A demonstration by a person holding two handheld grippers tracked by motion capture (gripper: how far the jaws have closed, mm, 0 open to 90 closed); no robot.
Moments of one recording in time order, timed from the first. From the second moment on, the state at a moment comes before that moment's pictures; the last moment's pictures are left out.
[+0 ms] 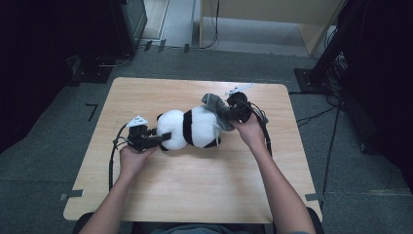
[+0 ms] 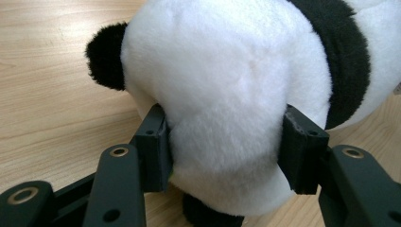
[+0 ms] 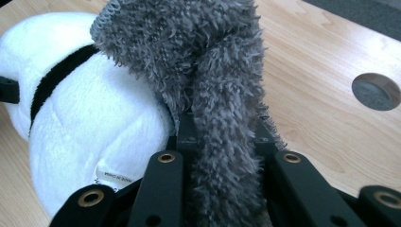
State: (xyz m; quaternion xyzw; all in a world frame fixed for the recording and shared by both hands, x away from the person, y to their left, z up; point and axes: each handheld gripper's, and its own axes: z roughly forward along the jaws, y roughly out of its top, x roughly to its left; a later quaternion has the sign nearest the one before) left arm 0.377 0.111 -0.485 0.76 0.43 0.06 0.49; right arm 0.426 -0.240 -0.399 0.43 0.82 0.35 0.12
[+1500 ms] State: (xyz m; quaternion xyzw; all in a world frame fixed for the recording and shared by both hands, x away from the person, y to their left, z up) left arm 0.375 0.108 -0.480 0.75 0.45 0.05 0.48; right arm 0.381 -0.135 -0.415 0.31 0.87 0.38 0.06
